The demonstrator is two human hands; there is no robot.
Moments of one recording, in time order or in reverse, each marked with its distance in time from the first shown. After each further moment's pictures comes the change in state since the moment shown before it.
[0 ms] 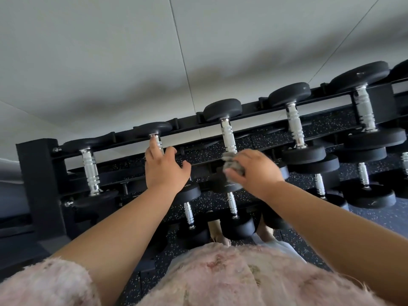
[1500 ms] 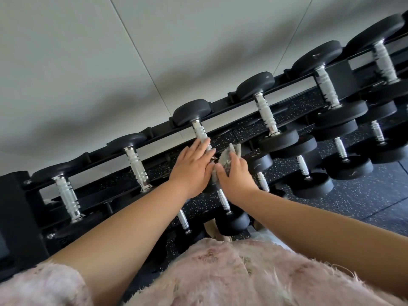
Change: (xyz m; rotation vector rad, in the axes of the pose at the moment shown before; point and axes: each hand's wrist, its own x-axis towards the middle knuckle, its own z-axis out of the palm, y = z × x) left_hand -0.001 0.086 0.011 0.132 -0.330 0.735; right_hand -0.024 -0.029 0.022 0.732 0.026 0.627
